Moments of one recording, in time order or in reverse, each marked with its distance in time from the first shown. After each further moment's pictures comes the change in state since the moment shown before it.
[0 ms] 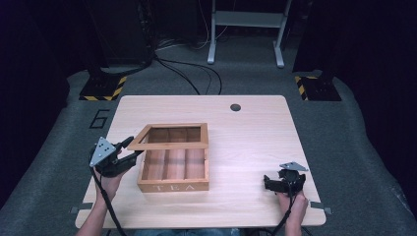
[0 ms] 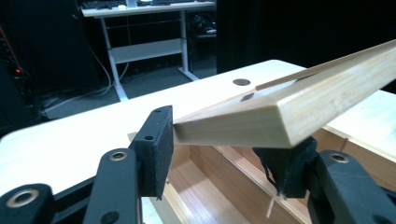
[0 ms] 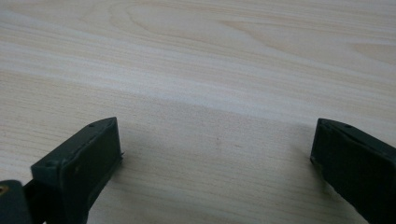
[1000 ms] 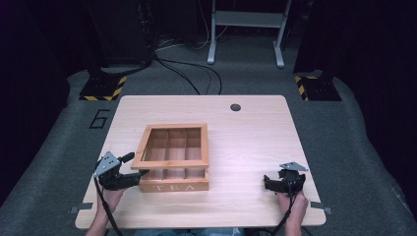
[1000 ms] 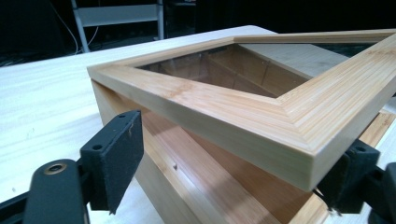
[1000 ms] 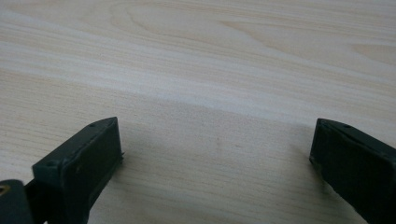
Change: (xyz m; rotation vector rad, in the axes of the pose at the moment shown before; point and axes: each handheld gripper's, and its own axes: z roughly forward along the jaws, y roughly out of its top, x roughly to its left) left arm -0.008 -0.047 -0.005 0.107 -0.099 -0.077; right arm 0.000 0.000 0.000 -0.004 0.003 -0.012
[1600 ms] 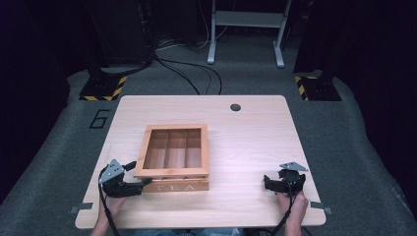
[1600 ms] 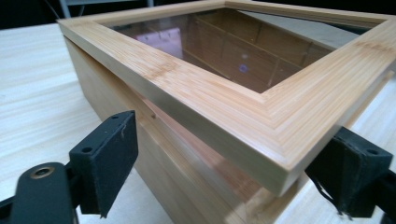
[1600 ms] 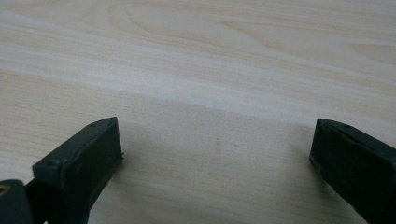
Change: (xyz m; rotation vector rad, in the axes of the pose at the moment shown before) left arm -0.004 -0.023 0.003 0.087 -0.052 0.014; right arm 0.000 0.000 0.000 0.002 -0.004 0.004
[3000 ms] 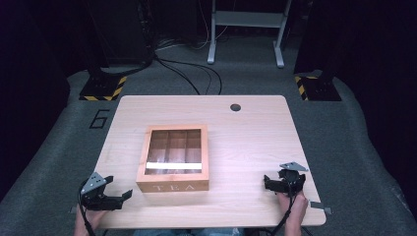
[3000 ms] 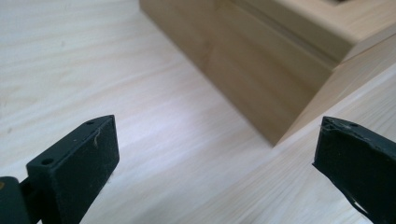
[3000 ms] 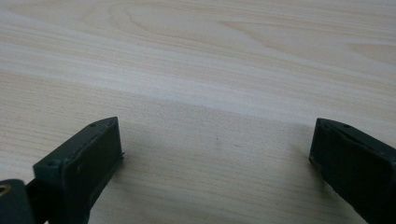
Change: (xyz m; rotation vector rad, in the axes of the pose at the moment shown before) left arm 0.029 -0.045 -0.046 0.160 0.137 -0.087; right arm 0.000 0.000 0.000 0.000 0.000 0.001
